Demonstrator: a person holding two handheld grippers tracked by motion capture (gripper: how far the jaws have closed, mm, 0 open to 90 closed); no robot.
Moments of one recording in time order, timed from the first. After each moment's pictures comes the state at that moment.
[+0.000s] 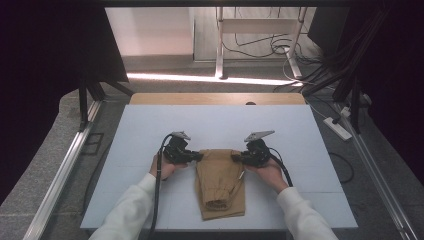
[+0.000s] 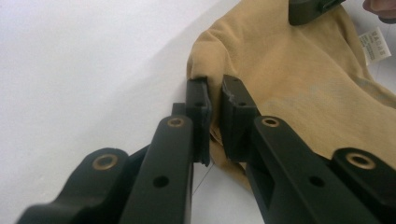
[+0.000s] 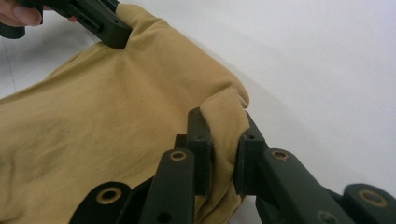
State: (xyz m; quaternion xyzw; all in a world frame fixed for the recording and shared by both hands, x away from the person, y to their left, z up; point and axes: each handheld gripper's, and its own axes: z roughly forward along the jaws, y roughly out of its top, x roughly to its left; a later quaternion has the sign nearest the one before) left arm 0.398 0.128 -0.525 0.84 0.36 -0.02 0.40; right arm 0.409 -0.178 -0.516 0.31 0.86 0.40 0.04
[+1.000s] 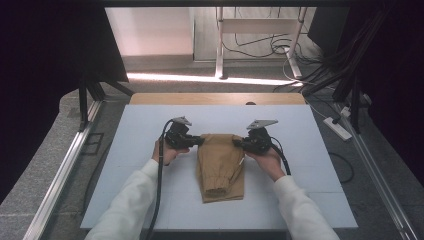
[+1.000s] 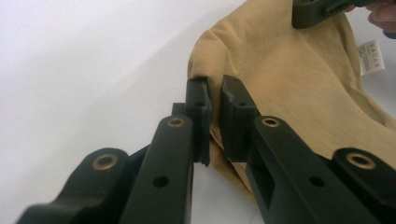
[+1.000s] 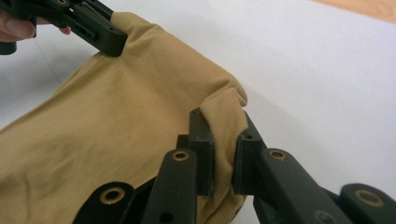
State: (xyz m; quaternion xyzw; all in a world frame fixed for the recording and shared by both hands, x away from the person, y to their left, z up) left arm 0.433 0.127 -0.497 0.84 0.35 0.03 0.41; right arm 0.435 -0.177 -0.493 0.32 0.84 0.44 0.10
